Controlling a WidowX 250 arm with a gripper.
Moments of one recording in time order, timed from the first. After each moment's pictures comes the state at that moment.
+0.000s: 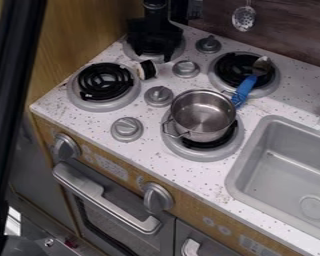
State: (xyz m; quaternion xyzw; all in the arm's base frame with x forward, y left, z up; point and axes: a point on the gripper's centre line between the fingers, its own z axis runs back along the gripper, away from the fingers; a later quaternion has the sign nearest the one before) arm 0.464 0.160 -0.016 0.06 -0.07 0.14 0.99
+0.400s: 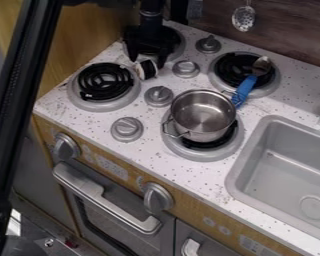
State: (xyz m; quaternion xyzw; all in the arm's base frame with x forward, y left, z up) arm 0.460 0.176 -0.030 0.06 -0.03 0.15 0.99
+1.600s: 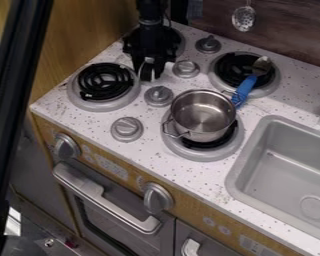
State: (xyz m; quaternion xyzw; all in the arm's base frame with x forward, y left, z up) arm 0.445 0.151 -0.025 0.03 -0.01 0.13 0.99
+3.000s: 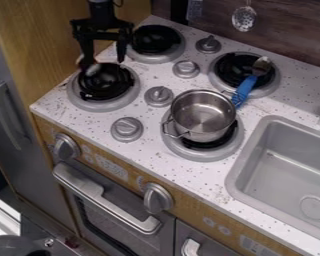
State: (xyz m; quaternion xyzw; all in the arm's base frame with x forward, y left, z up) arm 0.385 0.208 0.015 0.03 -0.01 0.25 0.97
